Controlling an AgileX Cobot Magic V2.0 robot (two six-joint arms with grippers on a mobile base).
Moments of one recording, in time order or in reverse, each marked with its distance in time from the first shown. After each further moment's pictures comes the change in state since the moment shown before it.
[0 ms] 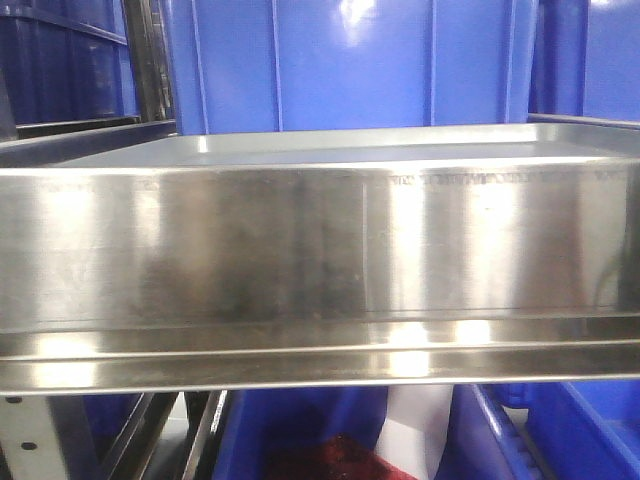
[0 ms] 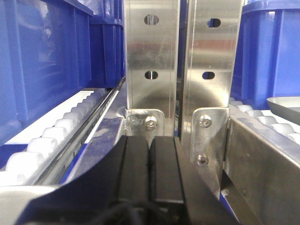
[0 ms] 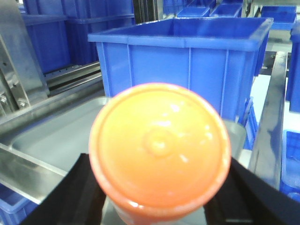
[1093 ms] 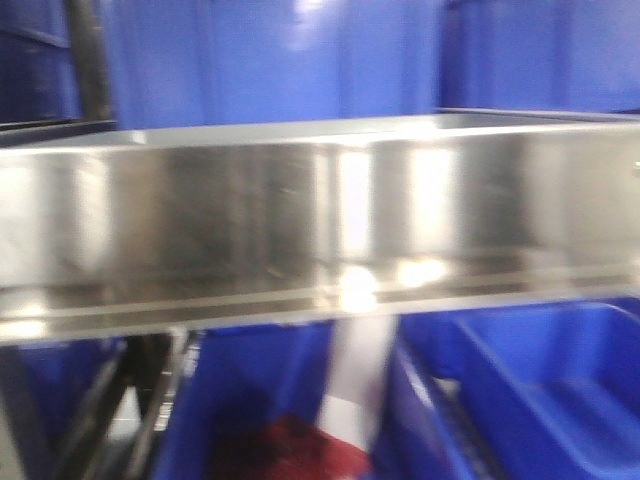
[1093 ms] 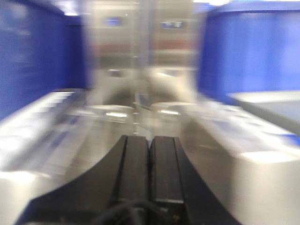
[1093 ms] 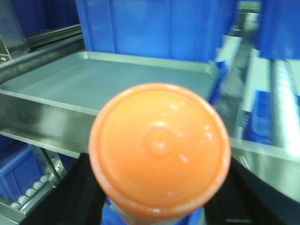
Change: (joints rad) left arm 0.000 0.000 0.000 0.000 0.000 0.000; right arm 0.000 -0.016 0.080 0.005 0.030 0.000
